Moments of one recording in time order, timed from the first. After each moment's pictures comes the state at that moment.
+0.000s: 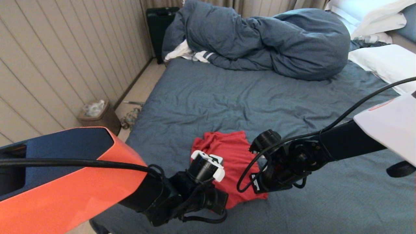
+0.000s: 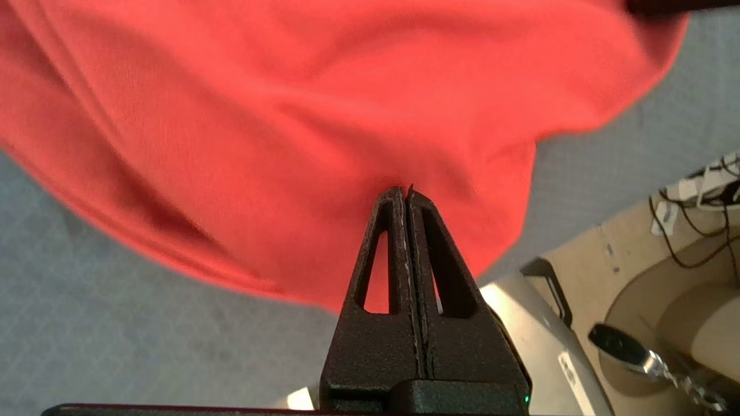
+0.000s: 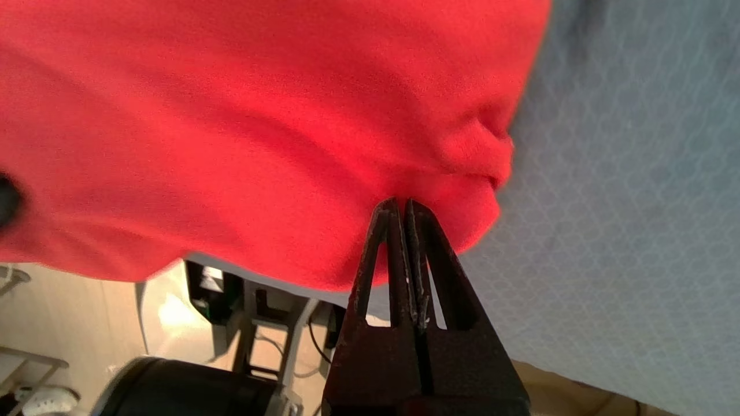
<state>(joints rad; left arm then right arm) -0.89 2.16 -1.01 -0.40 0.05 -0.28 0.51 2.04 -1.15 0.27 -0.04 0.32</state>
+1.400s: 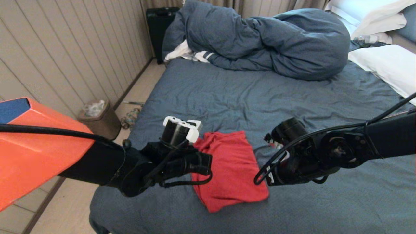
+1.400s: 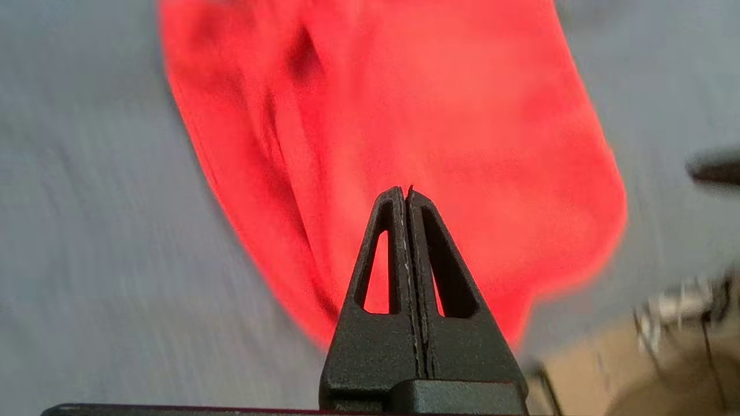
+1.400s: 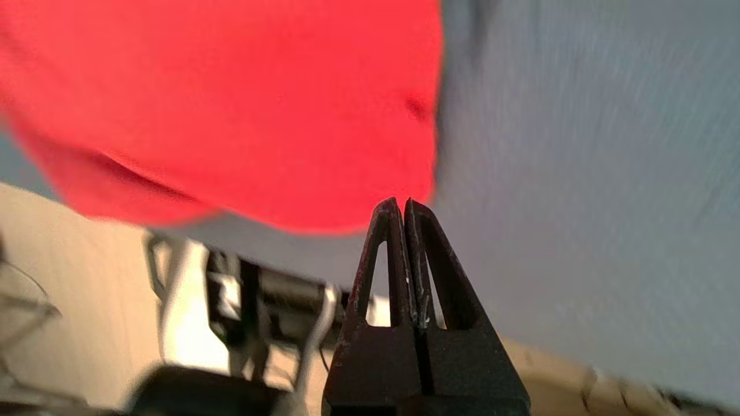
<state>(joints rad) -0.74 2.02 -1.07 -0.42 0.05 -0.25 0.46 1.86 -1.09 0.26 -0.04 0.32</state>
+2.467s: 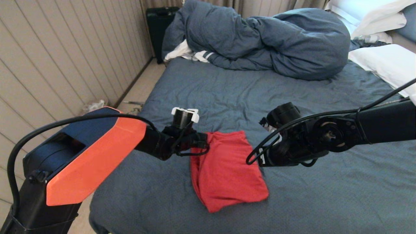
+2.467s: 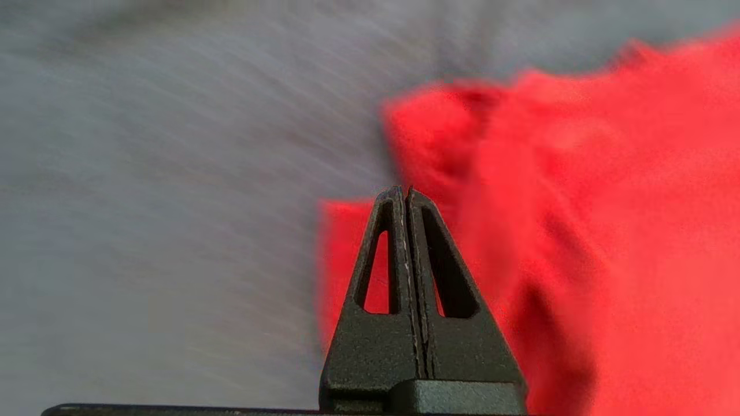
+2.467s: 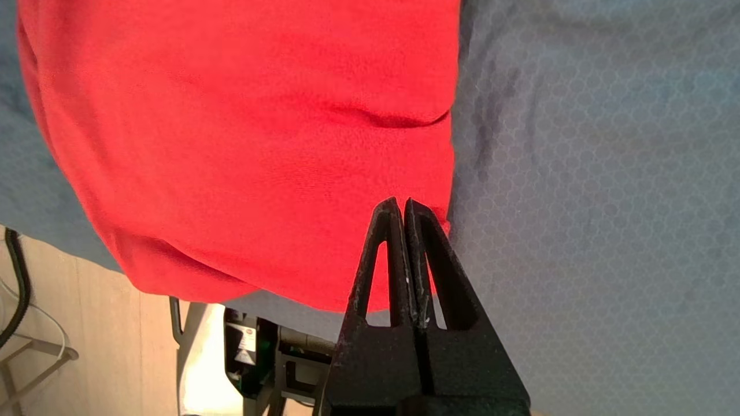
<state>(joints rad) -0.58 2.39 -1.56 -0.35 0.07 -0.18 0.45 1.90 -1.24 0.26 -0.04 0.32</state>
